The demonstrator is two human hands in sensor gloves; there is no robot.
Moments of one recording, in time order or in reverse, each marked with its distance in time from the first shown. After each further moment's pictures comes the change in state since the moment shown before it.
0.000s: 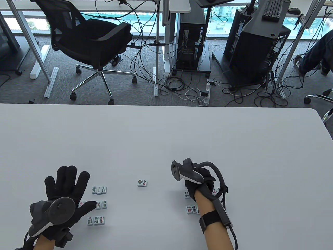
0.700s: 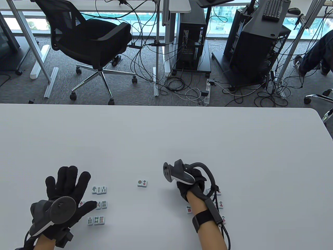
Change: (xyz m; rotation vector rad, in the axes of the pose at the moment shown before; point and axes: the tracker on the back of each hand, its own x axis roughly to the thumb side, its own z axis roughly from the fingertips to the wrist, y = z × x) left_hand 0.000 -0.001 -0.001 -0.015 0.004 -0.007; right_hand 0.053 -0.017 -0.006 -0.115 -0.079 -0.070
